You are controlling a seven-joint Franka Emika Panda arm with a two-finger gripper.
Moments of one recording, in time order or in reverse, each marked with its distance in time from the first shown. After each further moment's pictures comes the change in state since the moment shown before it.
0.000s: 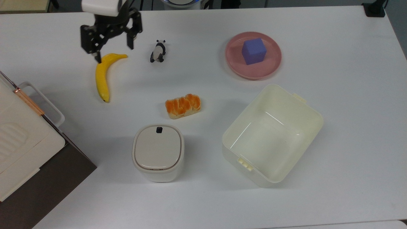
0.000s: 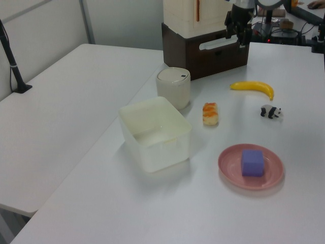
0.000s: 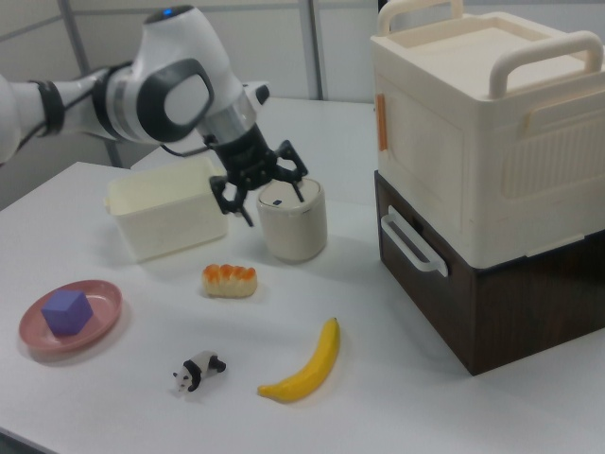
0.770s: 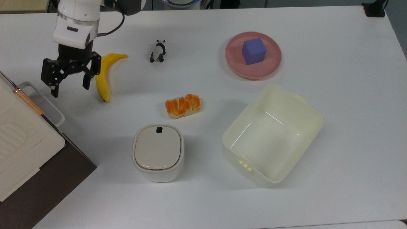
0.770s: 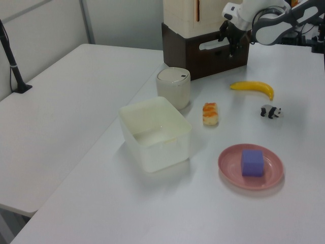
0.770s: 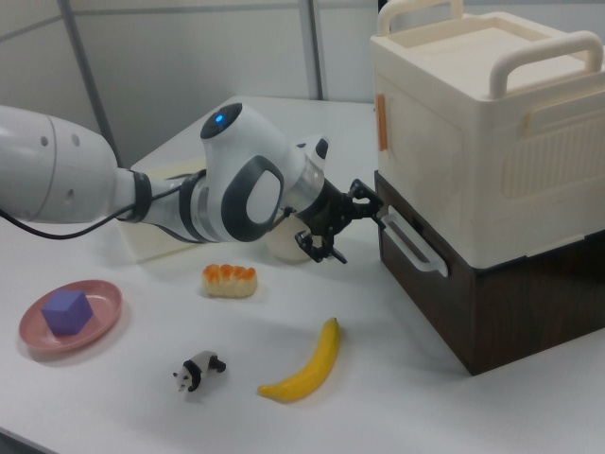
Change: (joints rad) arm -0.178 0.183 -0.001 -0.113 -0.213 0.627 -0.007
